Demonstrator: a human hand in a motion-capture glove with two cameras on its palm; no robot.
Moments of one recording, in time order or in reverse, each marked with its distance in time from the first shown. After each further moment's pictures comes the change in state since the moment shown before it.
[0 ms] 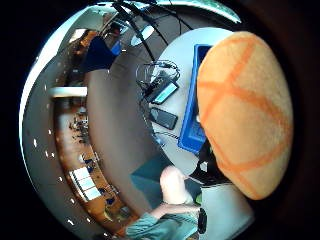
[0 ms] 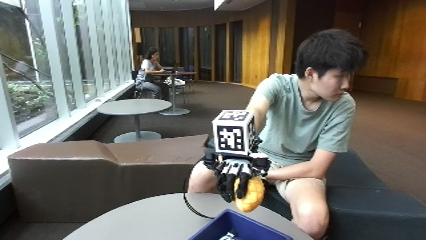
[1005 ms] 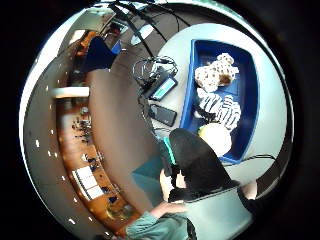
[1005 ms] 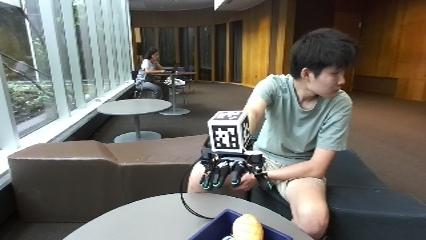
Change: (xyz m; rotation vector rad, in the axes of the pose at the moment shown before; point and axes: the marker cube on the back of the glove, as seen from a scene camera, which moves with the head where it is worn) arm 0.010 0.007 0.004 -0.017 -0.040 0.018
